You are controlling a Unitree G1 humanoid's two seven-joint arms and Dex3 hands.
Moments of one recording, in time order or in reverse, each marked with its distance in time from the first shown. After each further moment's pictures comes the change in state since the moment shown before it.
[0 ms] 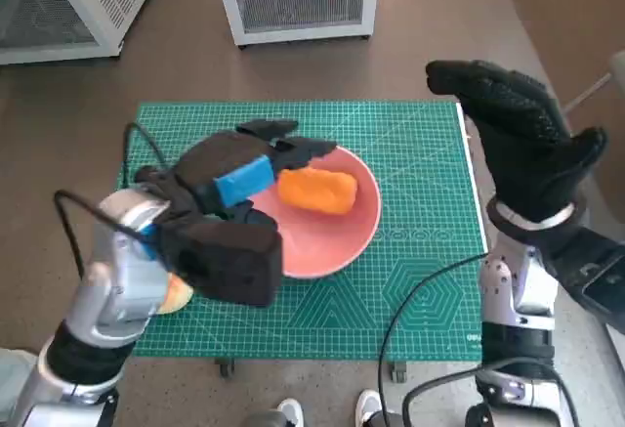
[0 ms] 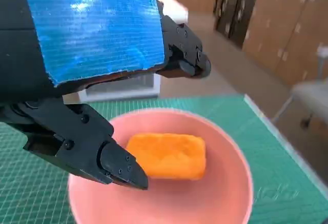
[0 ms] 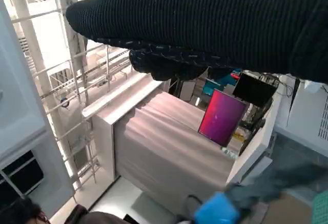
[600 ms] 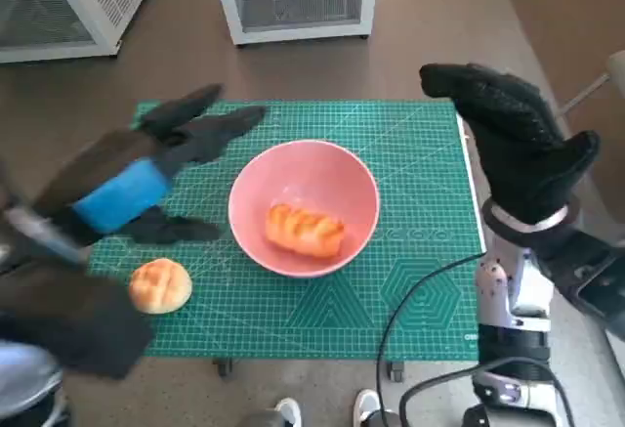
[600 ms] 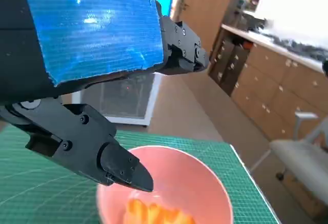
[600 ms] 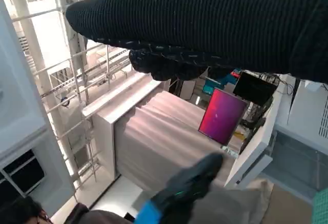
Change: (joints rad) left arm 0.227 0.148 0.446 -0.329 -0.296 0.100 -0.099; right arm 0.014 0.002 0.015 -0.025 0.000 0.005 -0.011
